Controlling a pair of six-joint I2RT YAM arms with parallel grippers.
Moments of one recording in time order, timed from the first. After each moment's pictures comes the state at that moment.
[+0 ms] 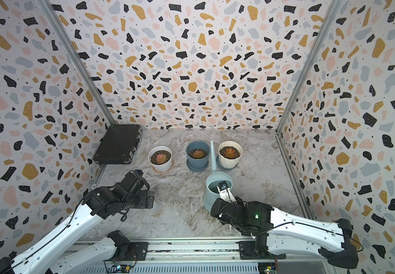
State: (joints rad) left arm -0.64 0.88 0.90 -1.15 -0.22 -0.53; right arm 1.32 0.91 0.89 -1.08 0.52 0.77
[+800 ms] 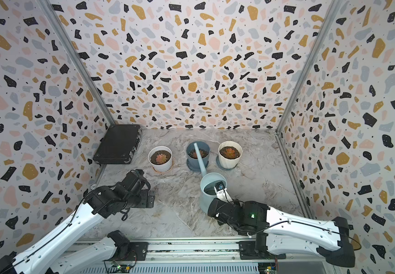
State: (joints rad) left arm -0.64 0.90 0.90 -1.14 -0.22 -0.53; right arm 1.32 0.94 0.89 -1.04 0.49 0.76
